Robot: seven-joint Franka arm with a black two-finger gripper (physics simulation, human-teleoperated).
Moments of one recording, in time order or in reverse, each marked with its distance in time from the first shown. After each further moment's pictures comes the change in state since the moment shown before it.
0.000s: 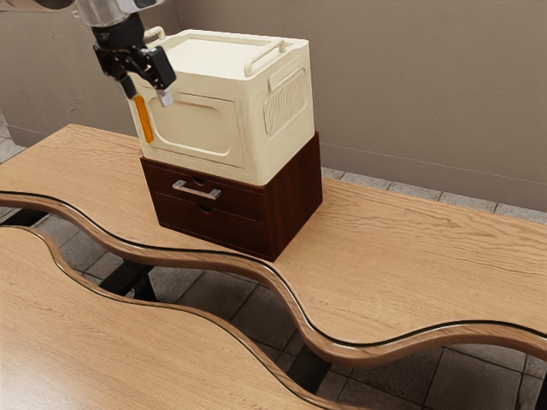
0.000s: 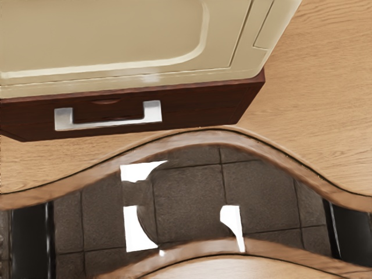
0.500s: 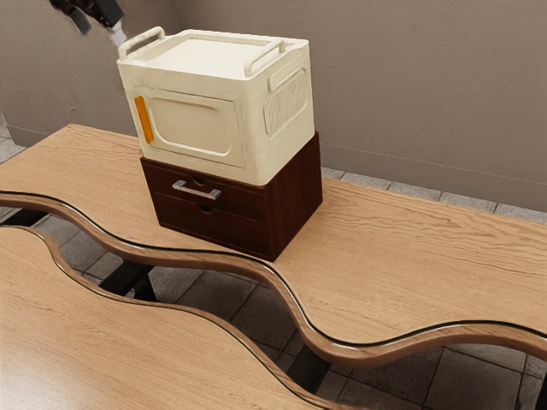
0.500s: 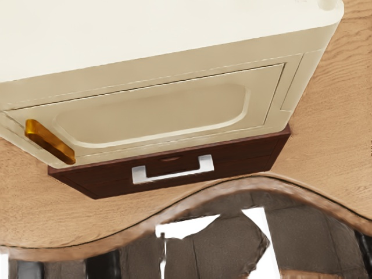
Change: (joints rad) arm -0.016 -0.053 0.104 0.195 0.010 -0.061 0.173
